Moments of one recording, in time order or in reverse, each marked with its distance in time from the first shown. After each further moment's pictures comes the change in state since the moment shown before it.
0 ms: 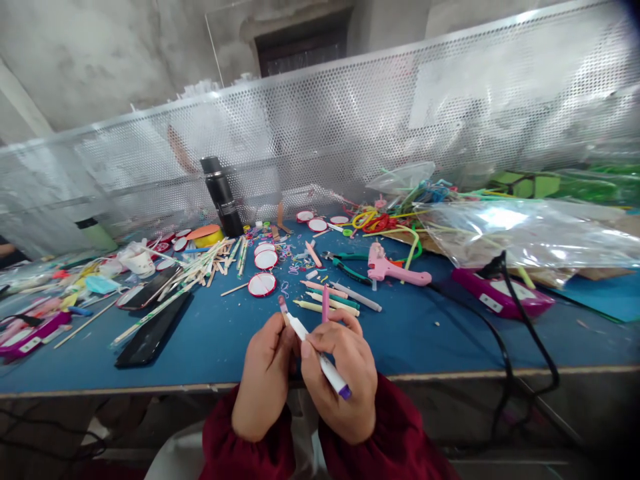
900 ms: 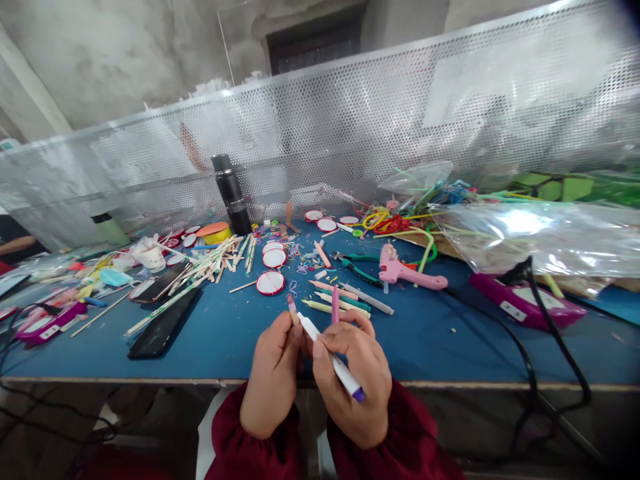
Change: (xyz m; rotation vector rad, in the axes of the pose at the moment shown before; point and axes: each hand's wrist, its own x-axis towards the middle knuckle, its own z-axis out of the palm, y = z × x) left_hand 0.000 0.001 0.001 -0.068 -0.015 -0.014; right_hand 0.003 0.002 0.000 0.037 -0.016 -0.013
